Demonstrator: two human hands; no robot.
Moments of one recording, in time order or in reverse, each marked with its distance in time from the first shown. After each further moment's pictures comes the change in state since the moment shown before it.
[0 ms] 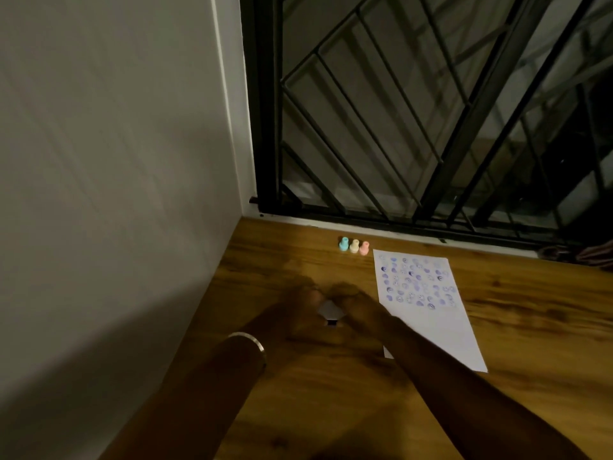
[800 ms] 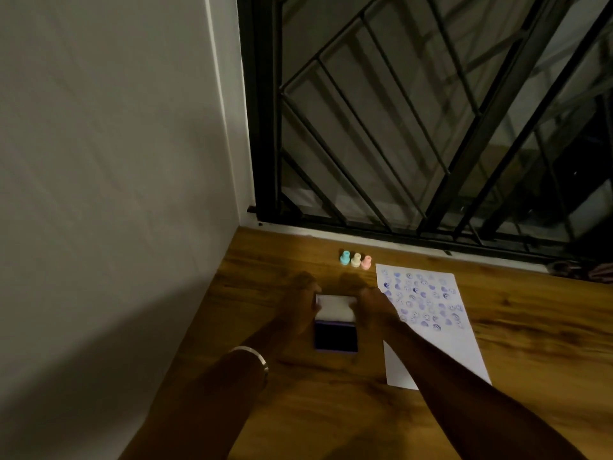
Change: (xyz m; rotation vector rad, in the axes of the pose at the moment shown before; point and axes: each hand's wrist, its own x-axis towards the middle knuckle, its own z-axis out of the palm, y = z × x) left_hand 0.049 -0.012 0.008 -0.226 0.317 -0.239; right_hand 0.031 0.024 -0.027 0.245 0.195 0.289
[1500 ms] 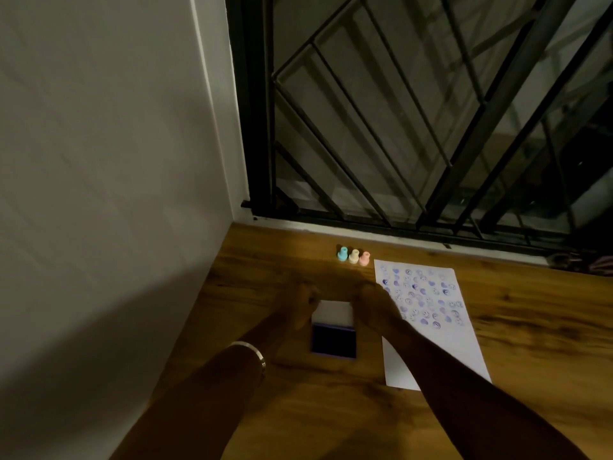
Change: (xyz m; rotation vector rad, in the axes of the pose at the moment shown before) left_hand 0.025 -0.018 0.012 -0.021 -0.043 -0.006; right_hand 0.014 0.019 0.010 0.034 0.099 0.001
